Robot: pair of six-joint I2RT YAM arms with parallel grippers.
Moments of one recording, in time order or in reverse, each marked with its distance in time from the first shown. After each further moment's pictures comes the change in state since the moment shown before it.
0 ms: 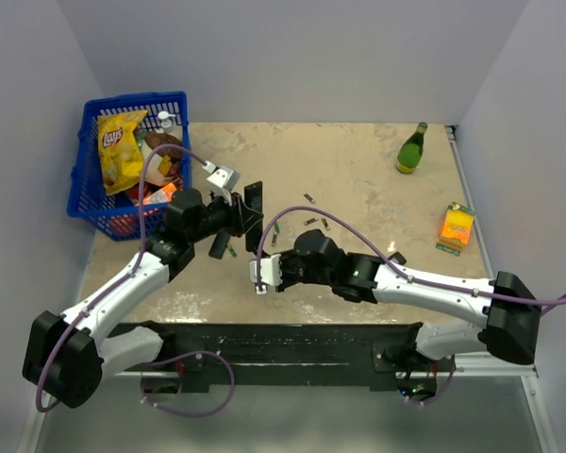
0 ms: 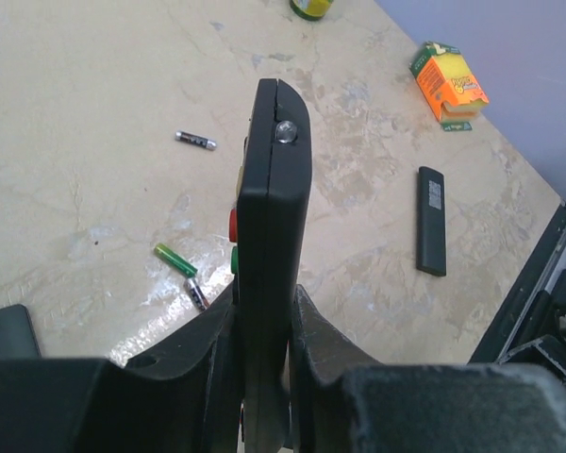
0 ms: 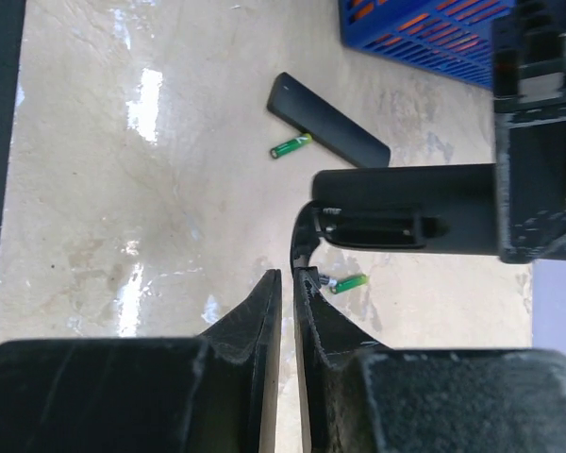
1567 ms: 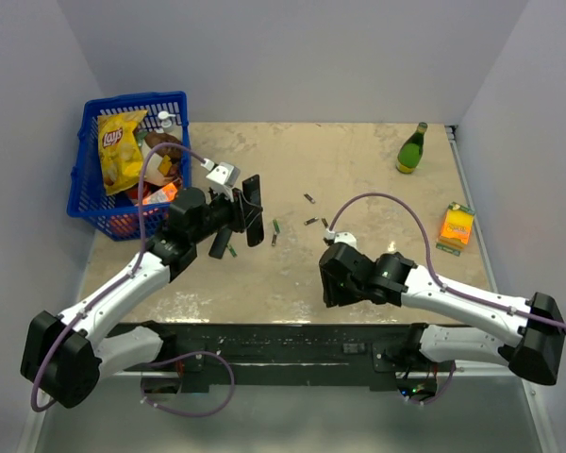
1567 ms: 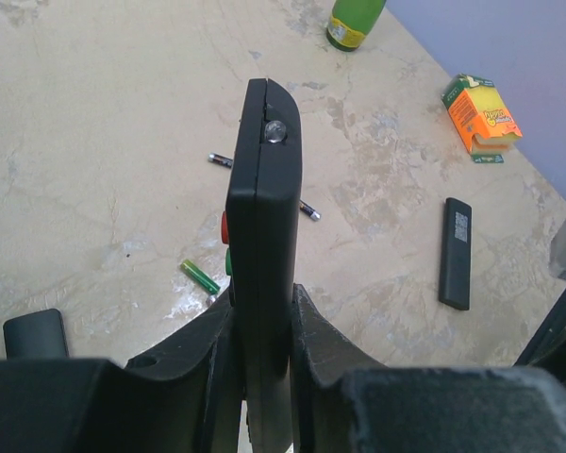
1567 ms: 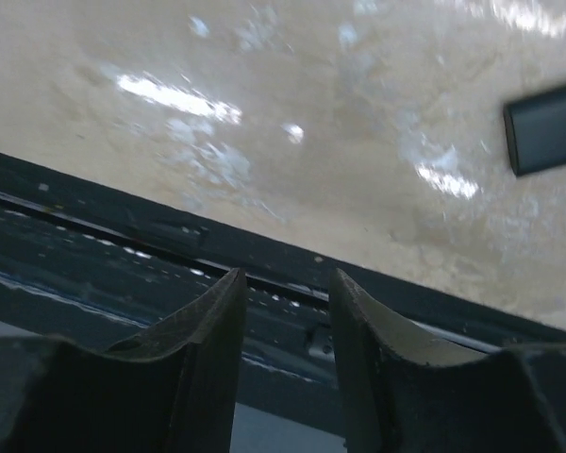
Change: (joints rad) left arm -0.040 -0.003 0.027 0.003 -0.148 0.003; right arm -0.065 -0.193 -0.032 -0.738 0.286 1.535
